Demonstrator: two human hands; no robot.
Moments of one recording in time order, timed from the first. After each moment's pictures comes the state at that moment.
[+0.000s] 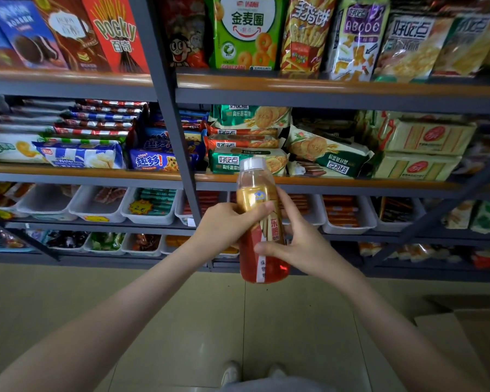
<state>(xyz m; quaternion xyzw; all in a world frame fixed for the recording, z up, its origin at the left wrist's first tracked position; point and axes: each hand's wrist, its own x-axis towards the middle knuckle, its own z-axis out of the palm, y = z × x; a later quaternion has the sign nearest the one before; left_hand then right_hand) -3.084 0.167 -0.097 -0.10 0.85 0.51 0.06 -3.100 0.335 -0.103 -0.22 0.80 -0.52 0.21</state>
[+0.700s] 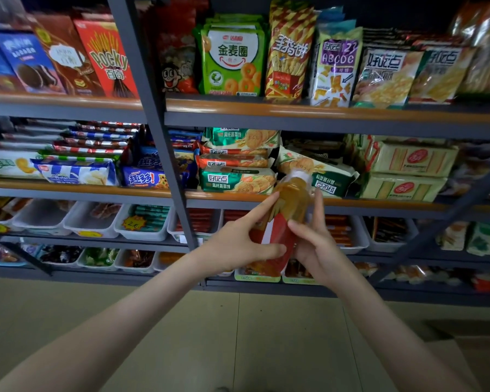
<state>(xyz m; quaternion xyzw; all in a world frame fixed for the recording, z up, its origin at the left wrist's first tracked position) -3.094 0.209 -0.078 0.07 0.81 0.57 0.12 -3.137 0.384 -0.109 -0.10 0.53 -0.81 0.23</state>
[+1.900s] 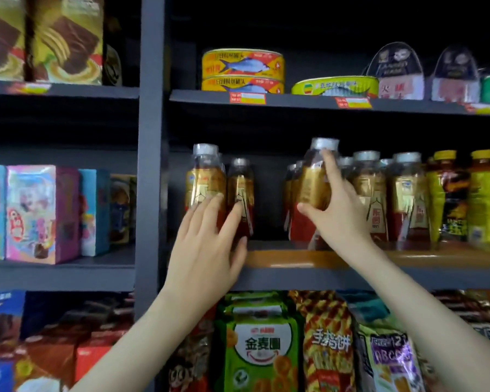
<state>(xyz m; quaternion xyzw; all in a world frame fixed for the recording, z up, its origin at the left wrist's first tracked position) -3.350 0.030 0.208 0.09 0.80 -0.03 -0.59 -3.411 0.240 0.261 -0.20 0.79 -0.36 -0.45</state>
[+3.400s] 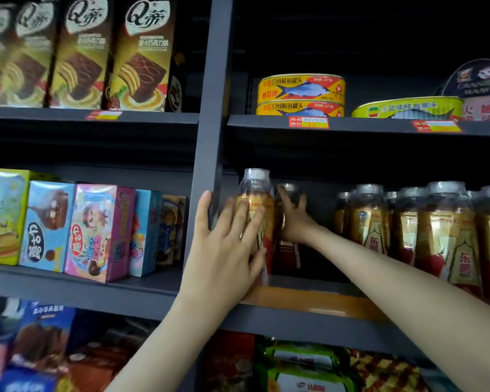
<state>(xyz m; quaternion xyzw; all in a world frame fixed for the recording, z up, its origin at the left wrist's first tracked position) -3.361 -0.012 0.237 -0.05 0.77 -0.25 -0.59 -3.530 0.104 0.314 -0.26 0.91 -0.24 -0.19</state>
